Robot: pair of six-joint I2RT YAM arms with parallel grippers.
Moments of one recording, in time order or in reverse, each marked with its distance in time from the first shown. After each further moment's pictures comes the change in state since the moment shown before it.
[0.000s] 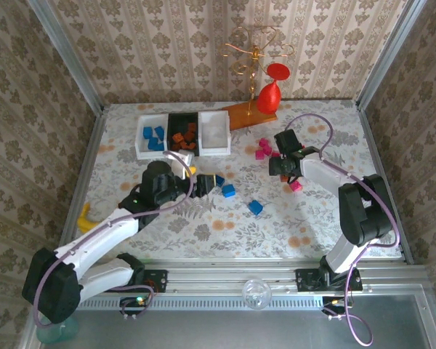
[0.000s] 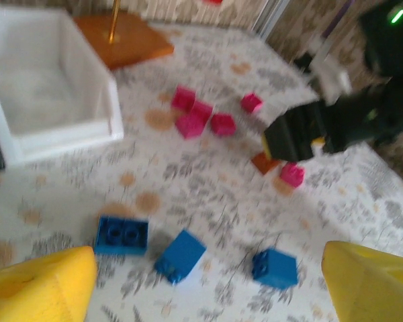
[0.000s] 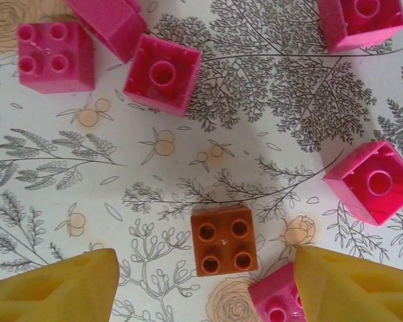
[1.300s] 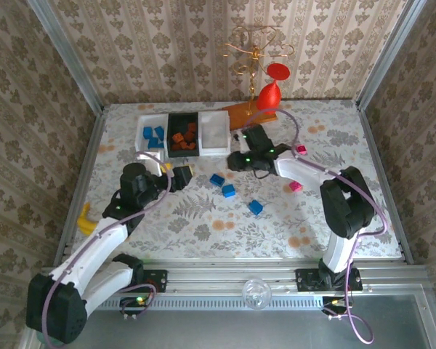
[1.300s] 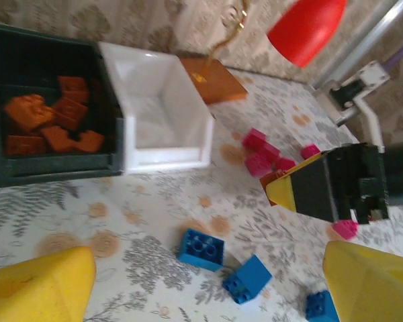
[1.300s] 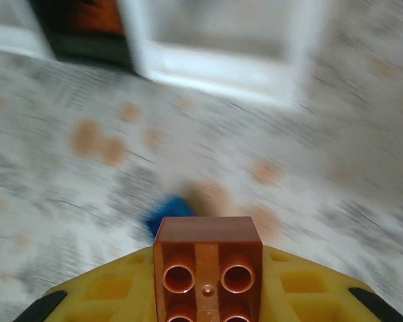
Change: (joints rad) left arm 0.240 -0.159 -0.119 -0.021 -0.004 -0.054; right arm 0.251 0.140 0.207 0.252 -0.396 0.039
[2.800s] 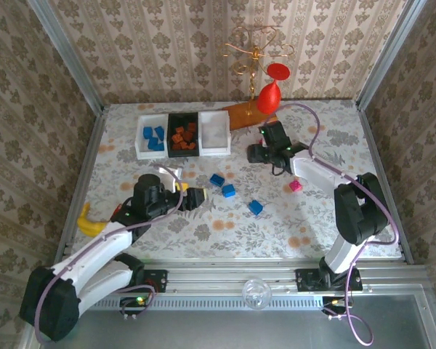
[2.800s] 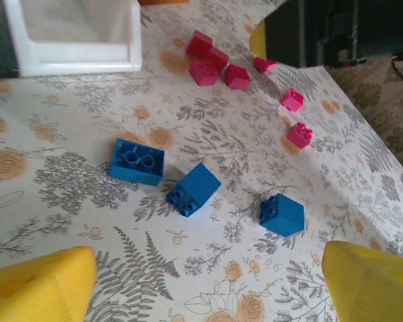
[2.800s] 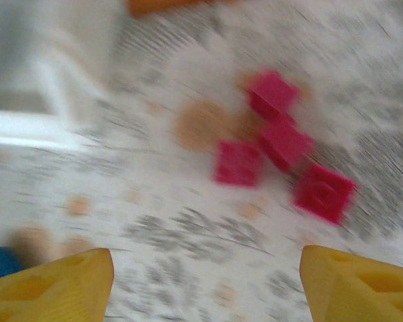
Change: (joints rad) left arm -0.163 0.043 -0.084 -0.010 0.112 0.006; right arm -0.153 -0.106 -0.119 -0.081 0.318 -0.065
